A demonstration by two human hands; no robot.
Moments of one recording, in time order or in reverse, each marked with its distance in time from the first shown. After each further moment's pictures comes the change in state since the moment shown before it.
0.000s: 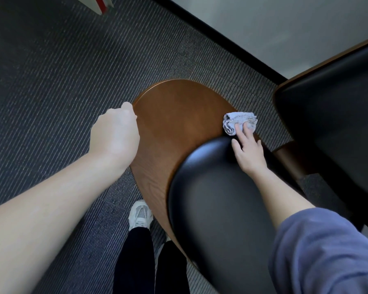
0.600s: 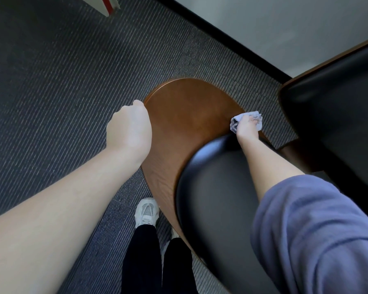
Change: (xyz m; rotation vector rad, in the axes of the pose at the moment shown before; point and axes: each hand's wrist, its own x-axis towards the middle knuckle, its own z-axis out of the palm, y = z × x) left_hand 0.001 0.006 0.001 0.081 -0.091 -0.069; right_hand 0.051 -0.058 -0.010 0.631 0.181 0.655
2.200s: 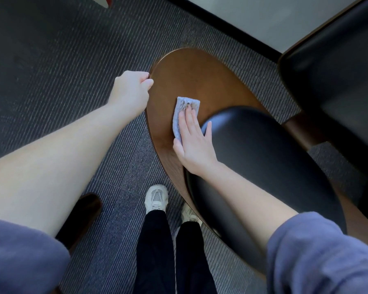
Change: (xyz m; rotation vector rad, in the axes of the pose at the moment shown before) left_hand 0.001 -0.029 -0.007 -0.514 -0.027 0.127; right_hand -0.186 0.068 0.055 -0.737 -0.235 -1.053
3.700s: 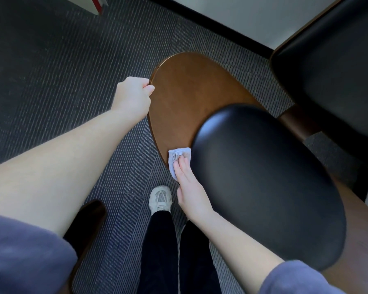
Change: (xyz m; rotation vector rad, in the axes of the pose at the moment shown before) left_hand 0.014 -0.012 -0.001 0.051 -0.038 0.072; right_hand -0.086 -0.034 0.073 0.265 0.040 0.045
